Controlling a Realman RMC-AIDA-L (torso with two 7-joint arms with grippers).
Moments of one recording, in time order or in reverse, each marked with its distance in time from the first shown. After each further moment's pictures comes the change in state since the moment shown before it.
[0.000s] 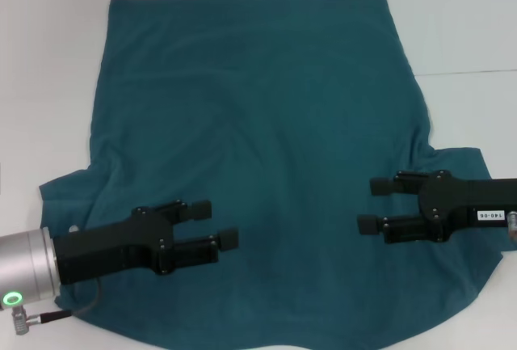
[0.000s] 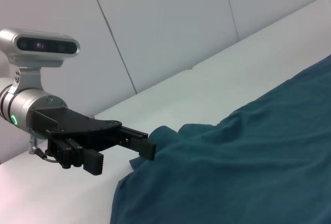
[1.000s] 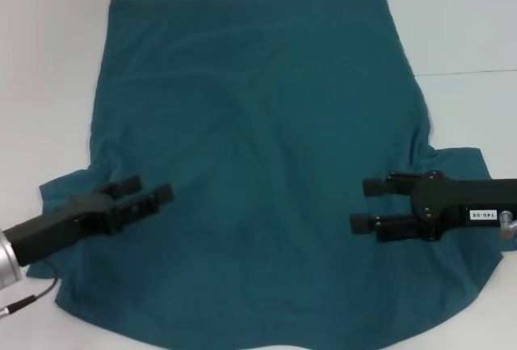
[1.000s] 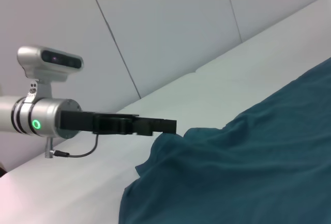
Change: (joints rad) left arm 0.035 -0.003 -0.197 -0.033 -0.002 -0.155 -0.042; right arm 0.006 0.013 0.002 0.000 0.002 0.000 0.026
